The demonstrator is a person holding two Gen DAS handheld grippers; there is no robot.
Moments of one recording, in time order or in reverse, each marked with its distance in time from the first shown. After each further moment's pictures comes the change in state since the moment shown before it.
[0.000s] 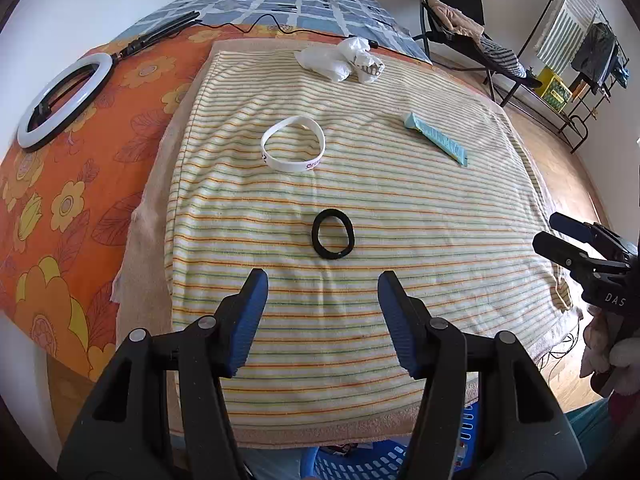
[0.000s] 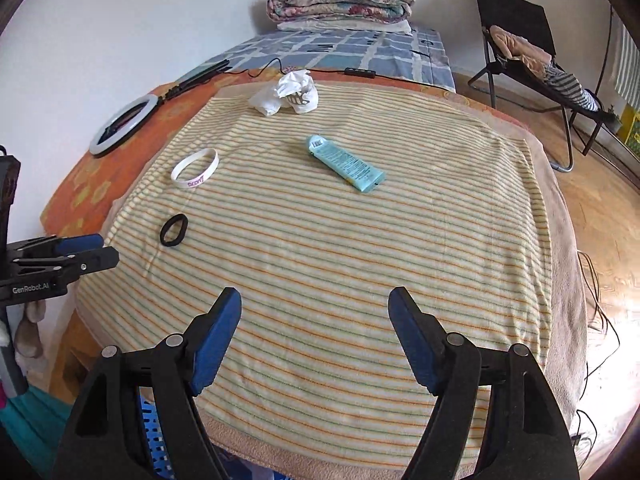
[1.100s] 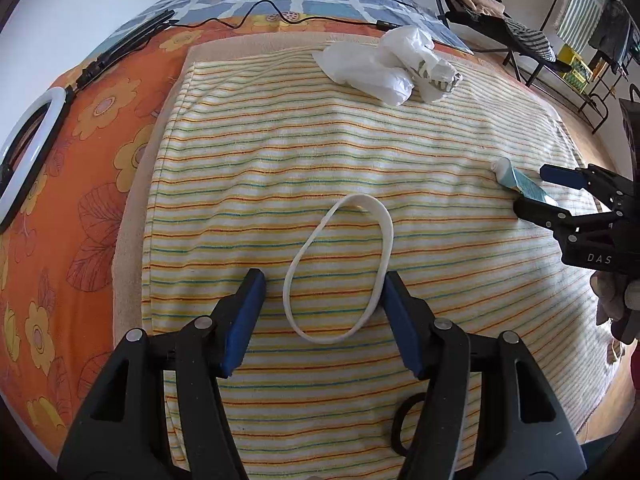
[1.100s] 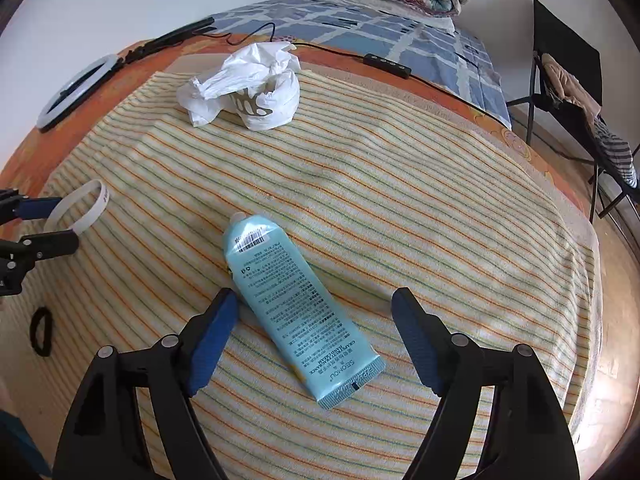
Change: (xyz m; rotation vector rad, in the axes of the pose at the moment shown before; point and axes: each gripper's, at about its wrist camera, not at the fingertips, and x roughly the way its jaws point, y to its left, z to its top) left arm 0.114 0.032 0.099 0.064 0.051 0.059; right arm 0.149 -0.022 0.109 -0.190 0.091 -0.051
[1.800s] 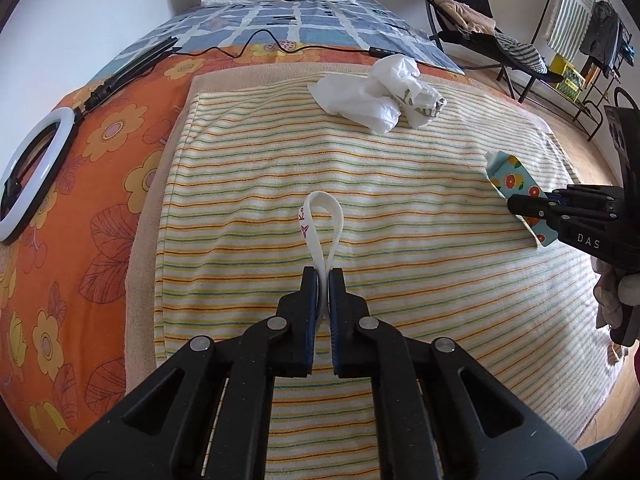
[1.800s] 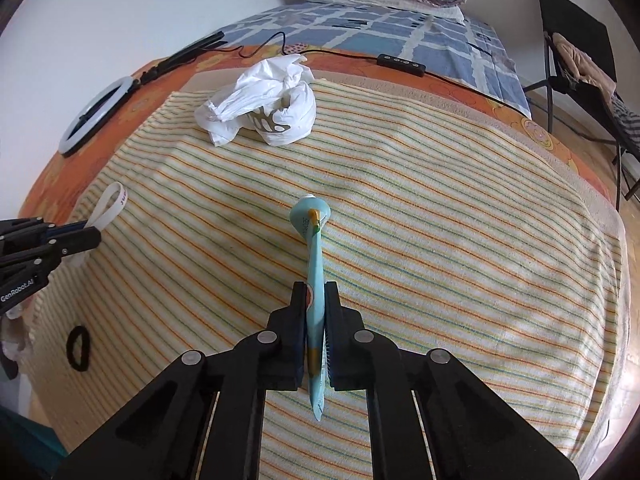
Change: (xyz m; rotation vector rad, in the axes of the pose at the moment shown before) left arm -0.019 -0.005 -0.002 0.018 -0.093 0.009; right arm -0.006 -0.002 0.003 0.056 -0.010 0.117
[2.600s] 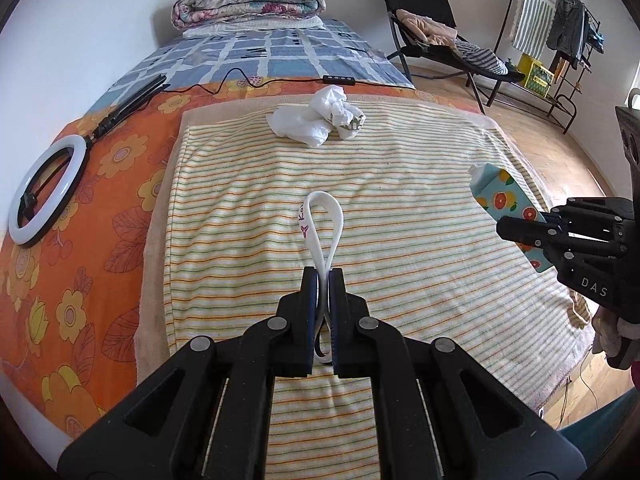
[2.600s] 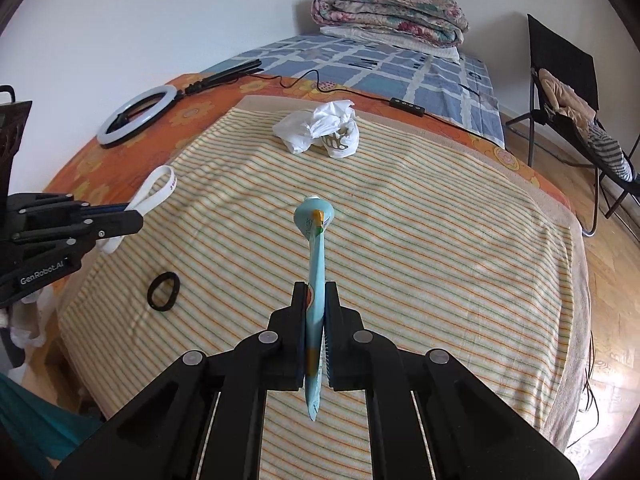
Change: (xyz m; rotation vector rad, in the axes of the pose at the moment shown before) left arm -0.089 -0.039 -0.036 0.070 -0.074 -0.049; right arm -0.101 0.060 -0.048 -0.057 -0.096 -0.032
